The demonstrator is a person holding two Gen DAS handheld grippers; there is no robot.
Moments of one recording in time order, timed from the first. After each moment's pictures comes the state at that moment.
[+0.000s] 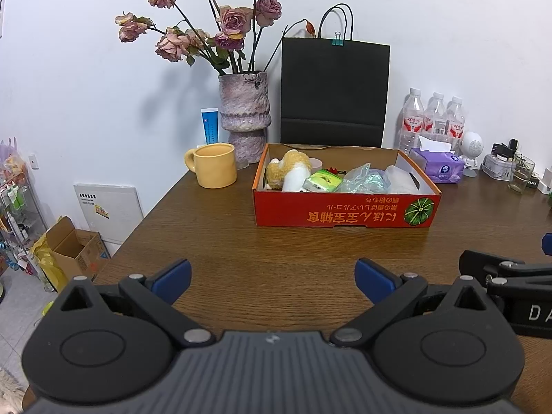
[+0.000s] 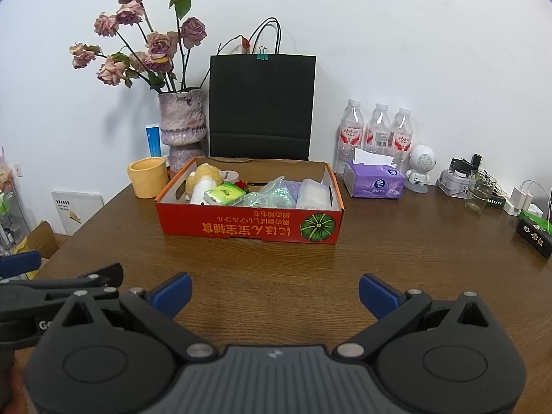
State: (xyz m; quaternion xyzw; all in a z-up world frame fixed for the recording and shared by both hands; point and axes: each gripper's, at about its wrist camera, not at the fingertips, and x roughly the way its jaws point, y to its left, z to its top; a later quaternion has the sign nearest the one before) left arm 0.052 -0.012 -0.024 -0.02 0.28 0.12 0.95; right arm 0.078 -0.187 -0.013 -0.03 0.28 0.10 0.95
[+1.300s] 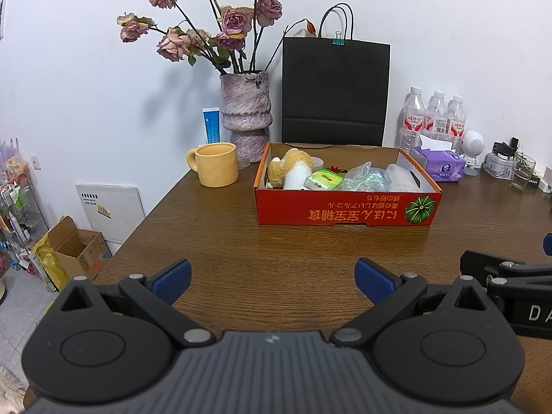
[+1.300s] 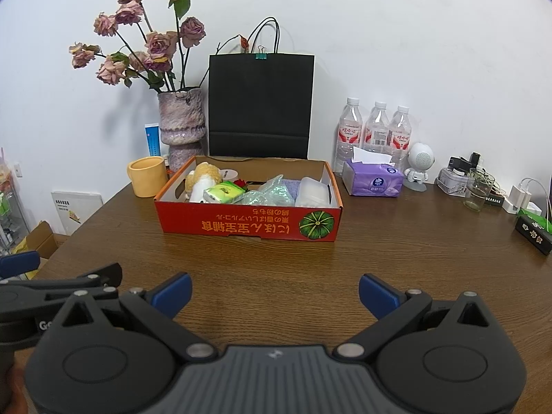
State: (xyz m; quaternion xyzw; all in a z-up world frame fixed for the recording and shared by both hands) left arm 0.049 -0.014 -0.025 -0.02 0.28 0.13 0.95; right arm 0.074 -0.189 -0.014 -0.03 0.28 0.10 0.95
